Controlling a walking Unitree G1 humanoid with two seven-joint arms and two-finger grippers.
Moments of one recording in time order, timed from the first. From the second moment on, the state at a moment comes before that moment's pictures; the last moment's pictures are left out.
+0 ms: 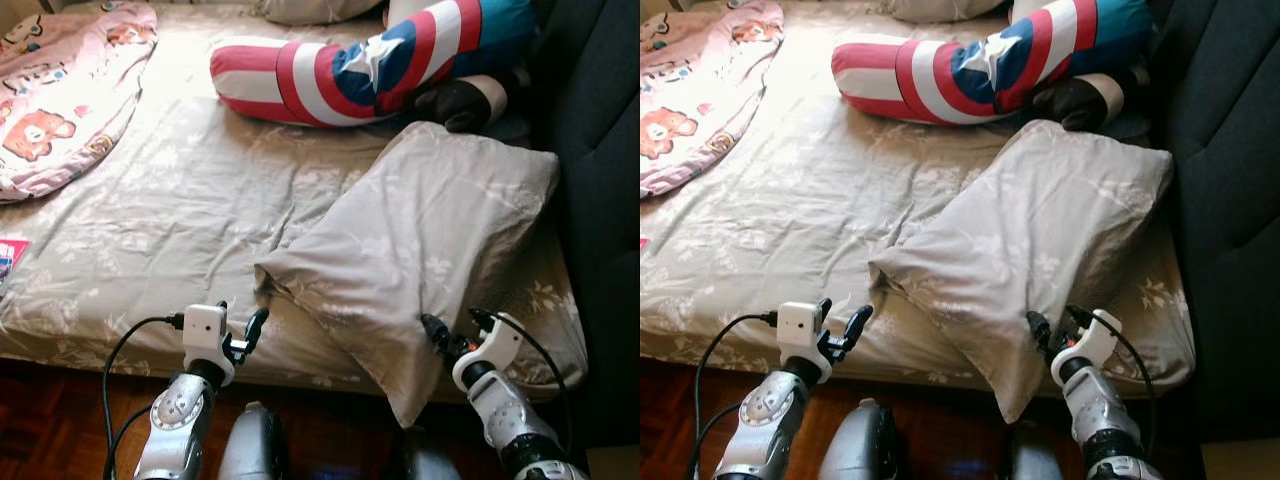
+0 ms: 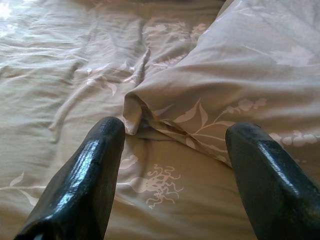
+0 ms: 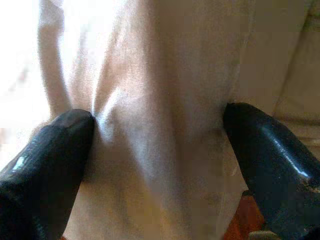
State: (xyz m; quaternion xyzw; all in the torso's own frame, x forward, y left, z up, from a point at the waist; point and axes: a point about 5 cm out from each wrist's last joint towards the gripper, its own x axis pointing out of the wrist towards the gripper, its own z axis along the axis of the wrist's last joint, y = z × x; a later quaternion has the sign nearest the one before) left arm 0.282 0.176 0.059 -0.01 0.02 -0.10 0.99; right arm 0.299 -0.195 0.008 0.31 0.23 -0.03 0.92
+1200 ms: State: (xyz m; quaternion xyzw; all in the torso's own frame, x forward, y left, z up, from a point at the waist) left arm 0.271 0.185 0.070 0.01 0.03 -0.10 0.99; right arm 0.309 -0.163 0.006 0.28 0.26 -0.02 0.92
